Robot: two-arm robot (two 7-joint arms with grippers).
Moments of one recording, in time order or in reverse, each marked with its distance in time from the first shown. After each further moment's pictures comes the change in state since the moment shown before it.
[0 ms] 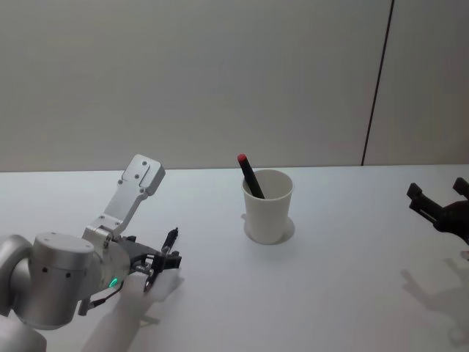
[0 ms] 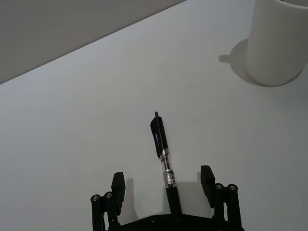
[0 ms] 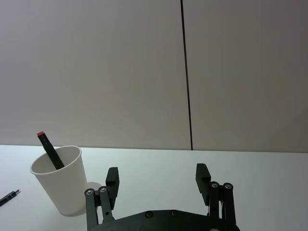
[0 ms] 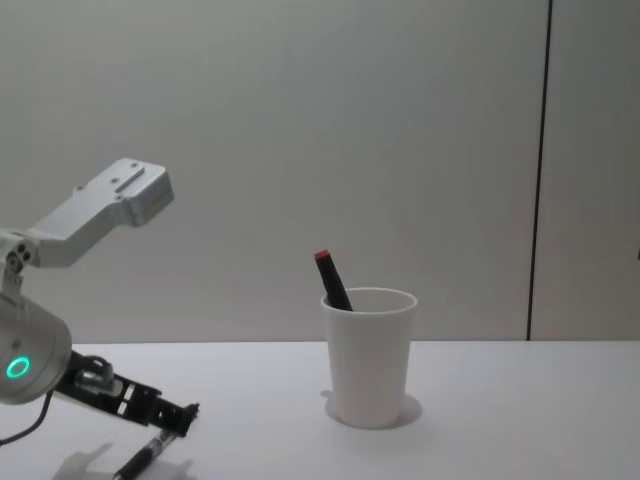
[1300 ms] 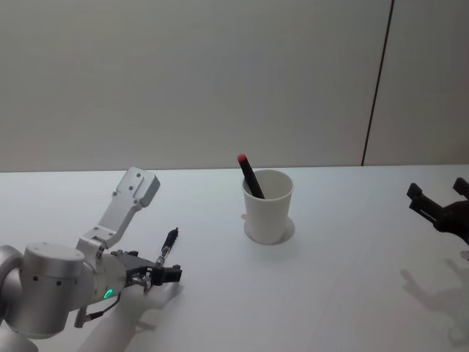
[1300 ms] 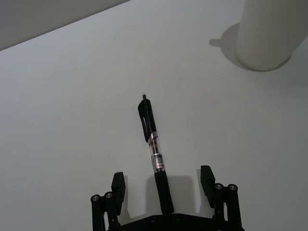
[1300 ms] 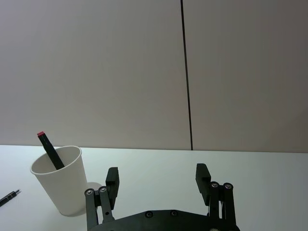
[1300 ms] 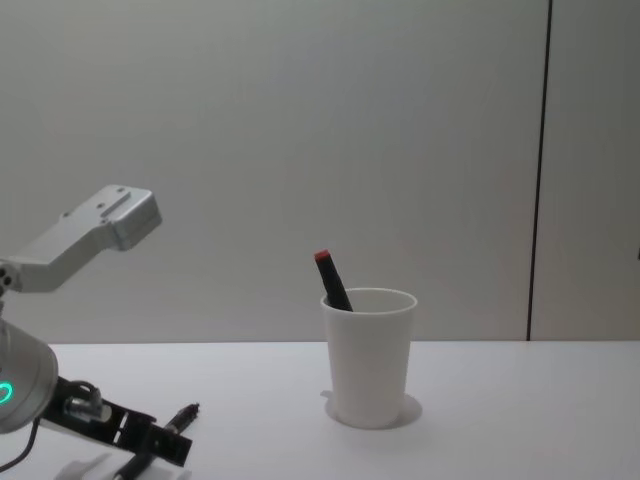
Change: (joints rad) left arm 0.025 0.008 -0.025 0.012 -0.026 0.005 -0.060; right arm 0.000 0.000 0.000 0.000 0.000 0.000 0.000
